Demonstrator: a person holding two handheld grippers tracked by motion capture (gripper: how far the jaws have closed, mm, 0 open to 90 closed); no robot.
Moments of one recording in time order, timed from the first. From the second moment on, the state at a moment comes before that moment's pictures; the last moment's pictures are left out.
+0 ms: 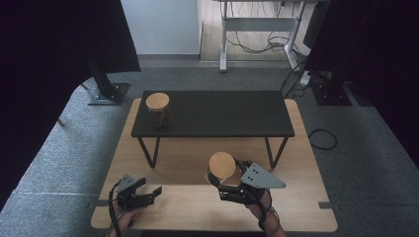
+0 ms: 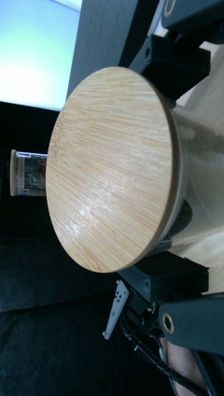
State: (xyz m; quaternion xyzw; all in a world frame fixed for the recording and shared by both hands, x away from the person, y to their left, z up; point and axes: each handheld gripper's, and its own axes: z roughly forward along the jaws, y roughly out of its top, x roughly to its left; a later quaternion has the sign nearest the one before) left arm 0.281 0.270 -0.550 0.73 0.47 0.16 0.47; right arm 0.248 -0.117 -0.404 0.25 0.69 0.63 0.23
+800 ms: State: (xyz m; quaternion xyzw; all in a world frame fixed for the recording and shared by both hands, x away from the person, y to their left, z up) left arm 0.282 0.270 -0.550 0.73 0.47 0.16 0.47; right arm 0.252 -0.116 -0.389 0.24 0.69 0.63 0.24
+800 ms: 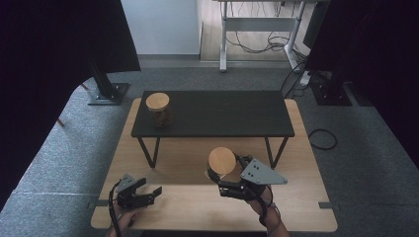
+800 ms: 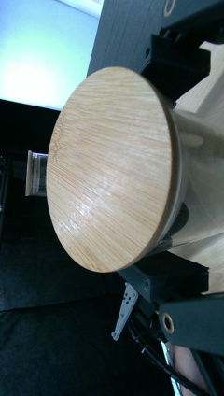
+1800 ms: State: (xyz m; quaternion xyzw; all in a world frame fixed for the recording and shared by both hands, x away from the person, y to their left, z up) left arm 0.282 0.269 -0.550 0.73 0.47 0.16 0.47; right arm 0.264 -0.120 -0.366 0.24 0.69 0.64 0.26
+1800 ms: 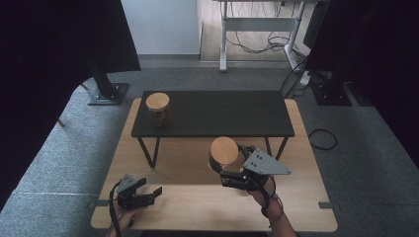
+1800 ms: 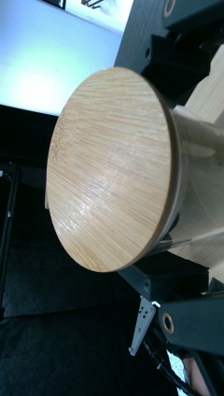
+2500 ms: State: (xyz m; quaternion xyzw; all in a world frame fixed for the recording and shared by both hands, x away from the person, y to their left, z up) left arm 0.282 0.269 -0.550 0.73 0.47 0.16 0.47; right arm 0.276 -0.118 -0.352 0.23 0.69 0.63 0.27
